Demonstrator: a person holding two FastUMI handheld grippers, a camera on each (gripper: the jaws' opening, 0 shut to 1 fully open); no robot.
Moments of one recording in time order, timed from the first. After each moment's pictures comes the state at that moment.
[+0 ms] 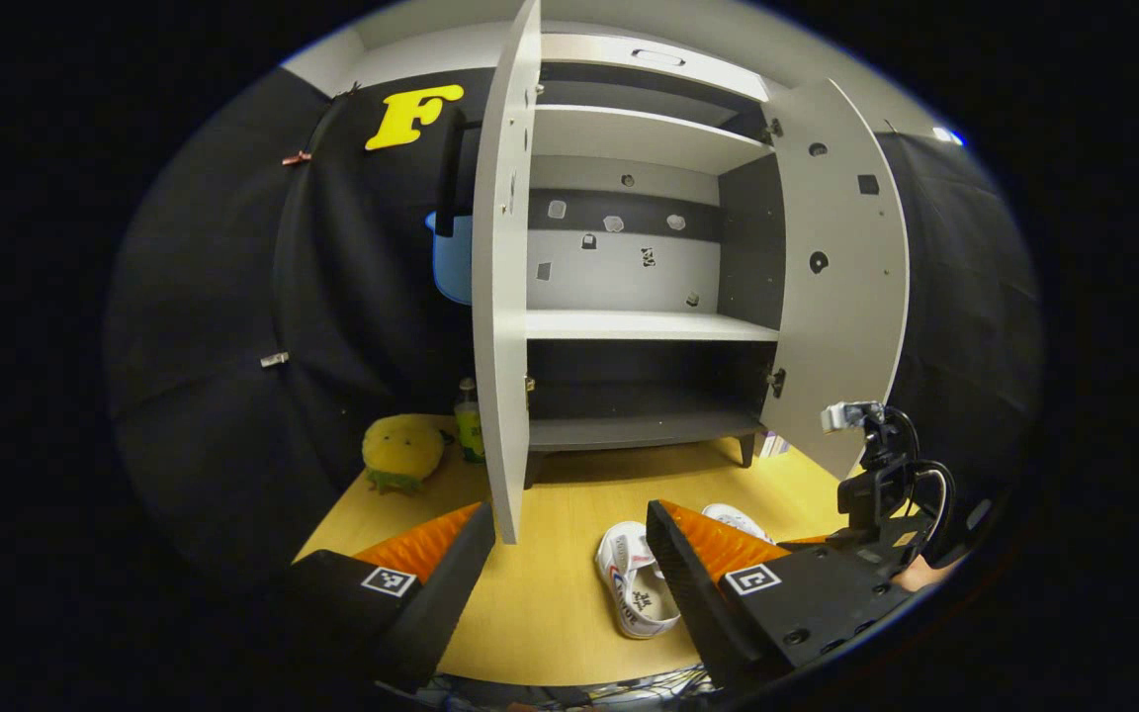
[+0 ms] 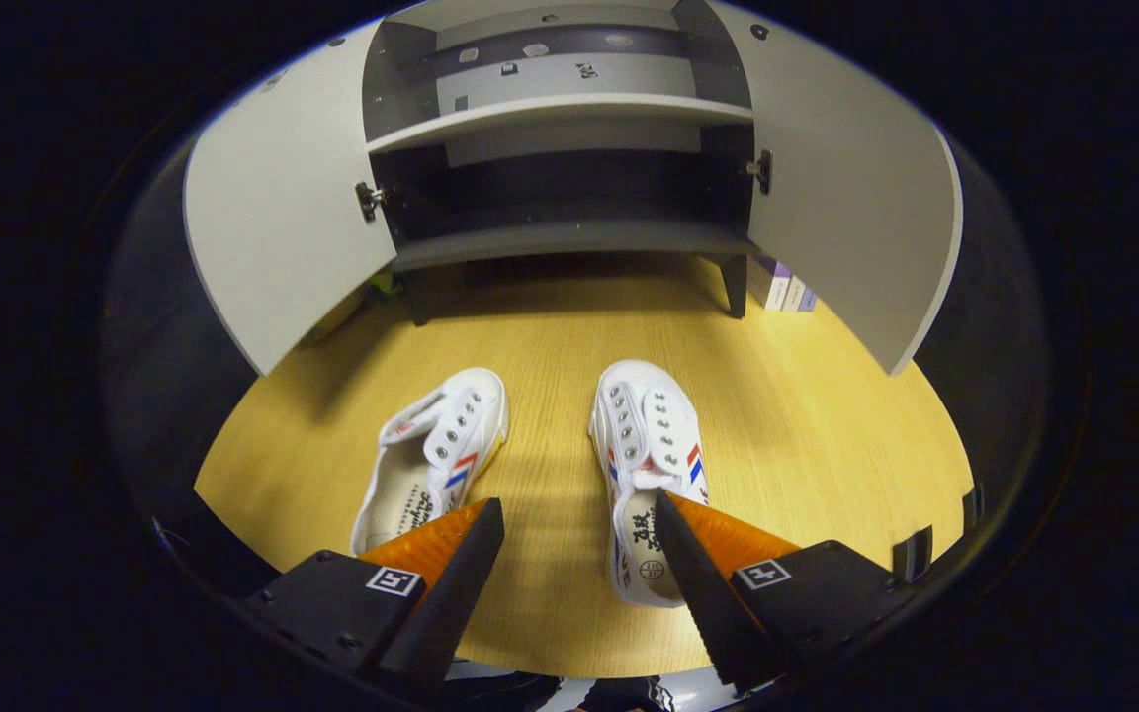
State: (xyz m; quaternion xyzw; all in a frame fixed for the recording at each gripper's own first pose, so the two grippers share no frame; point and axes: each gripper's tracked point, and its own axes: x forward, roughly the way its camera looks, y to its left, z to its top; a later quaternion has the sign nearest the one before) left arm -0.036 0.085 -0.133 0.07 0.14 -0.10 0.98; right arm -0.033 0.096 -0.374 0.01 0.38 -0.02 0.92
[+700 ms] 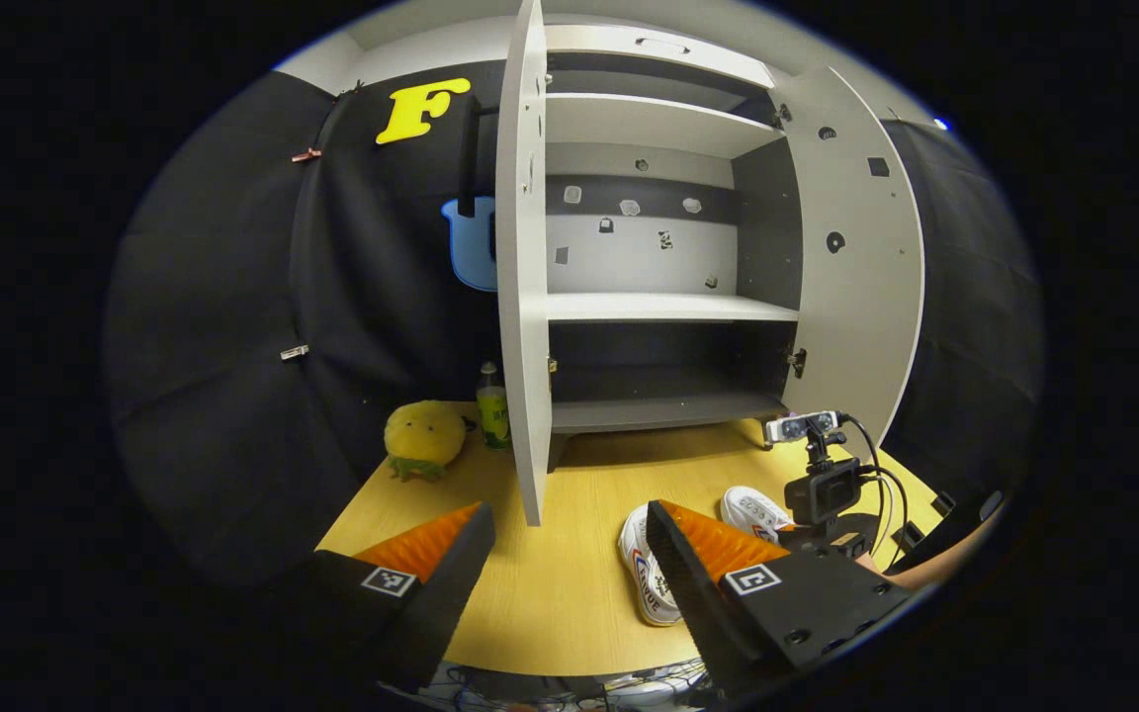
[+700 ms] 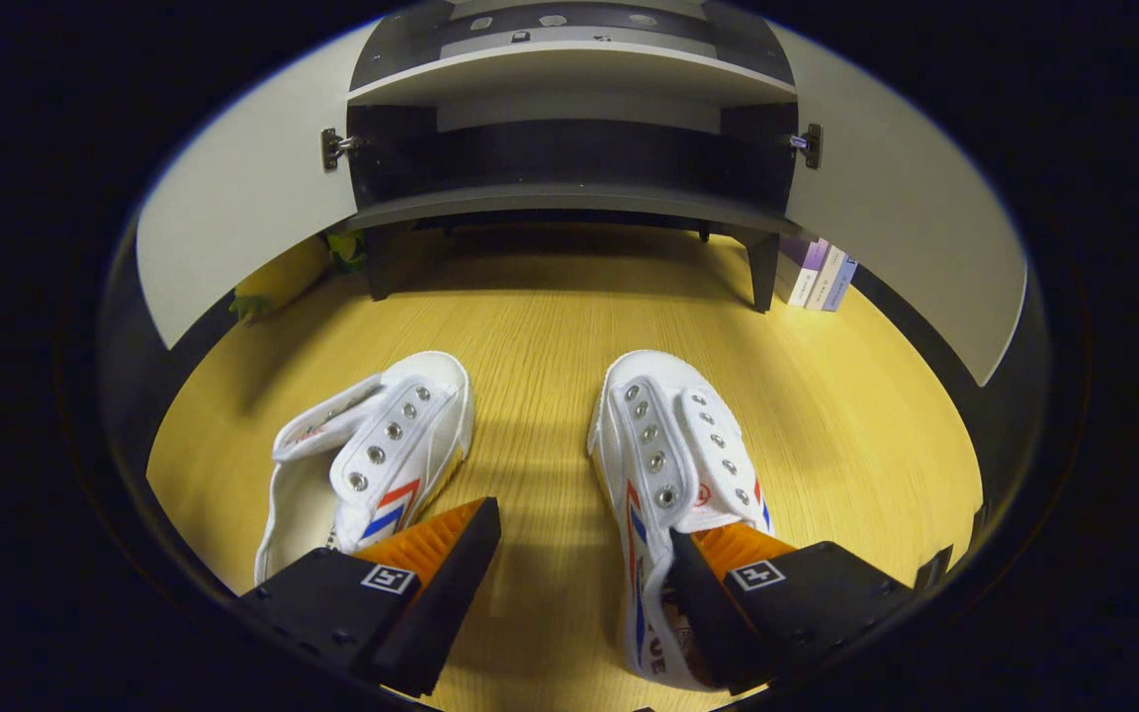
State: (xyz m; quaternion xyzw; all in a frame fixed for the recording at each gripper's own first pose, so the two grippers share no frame) left arm -0.039 0.095 -0.147 0.06 0.17 -0.08 0.98; right arm 0.032 0.095 -0.423 -0.03 0.37 -0.03 0.93
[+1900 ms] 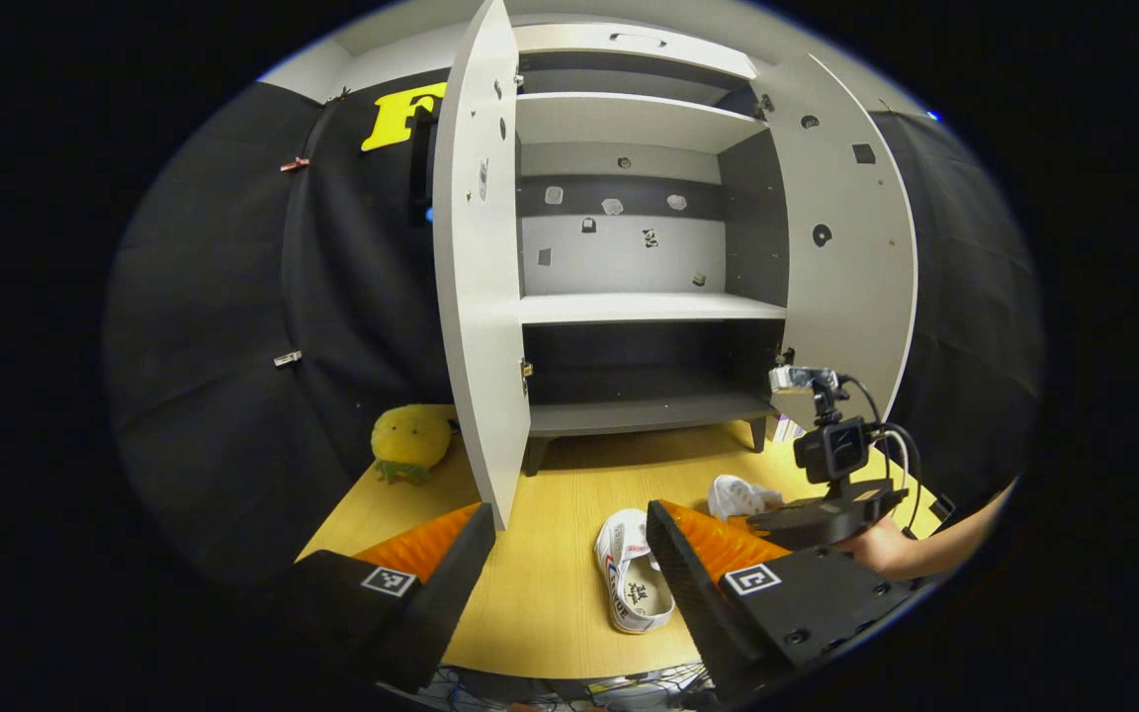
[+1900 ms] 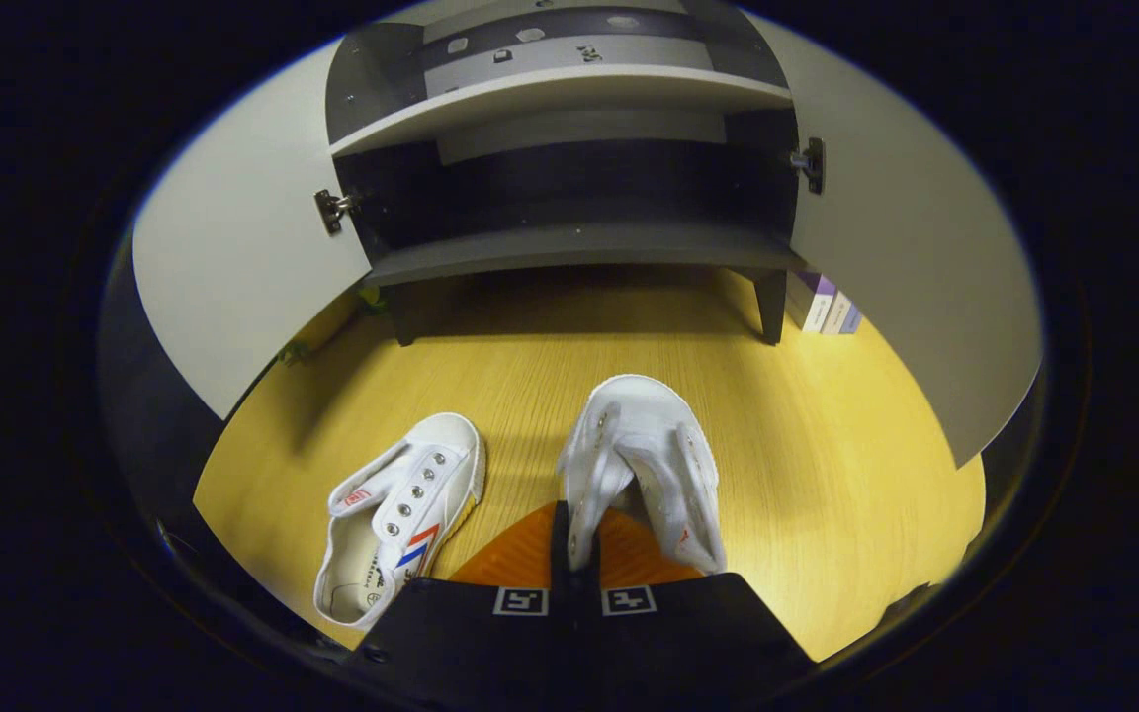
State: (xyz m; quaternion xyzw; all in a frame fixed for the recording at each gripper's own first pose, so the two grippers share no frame) left arm -0.037 0.056 -0.144 0.08 0.16 -0.07 0.98; right arm 0.045 0.085 -0.350 0.01 0.36 0.03 0.93
